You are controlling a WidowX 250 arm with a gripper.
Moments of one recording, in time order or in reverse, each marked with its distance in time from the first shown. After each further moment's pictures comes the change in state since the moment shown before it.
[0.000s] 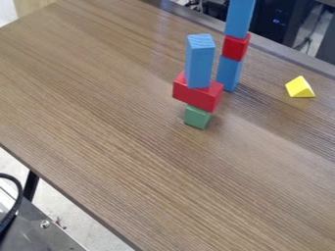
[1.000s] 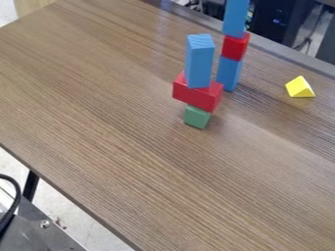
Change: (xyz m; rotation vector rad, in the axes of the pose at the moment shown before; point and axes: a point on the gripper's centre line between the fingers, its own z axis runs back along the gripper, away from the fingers) arm 0.017 0.009 -0.019 0.037 0.017 0.025
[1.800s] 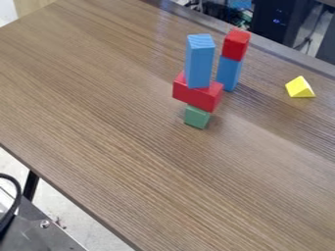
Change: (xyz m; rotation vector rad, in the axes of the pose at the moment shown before) arm -0.006 -0.015 0.065 -0.075 -0.081 0.020
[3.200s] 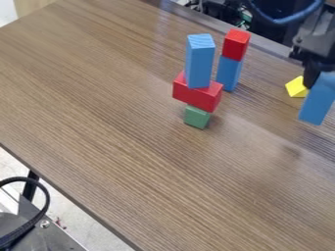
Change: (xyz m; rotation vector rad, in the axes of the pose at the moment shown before) arm -0.117 -0.106 -0.098 -0.033 -0.002 -0.199
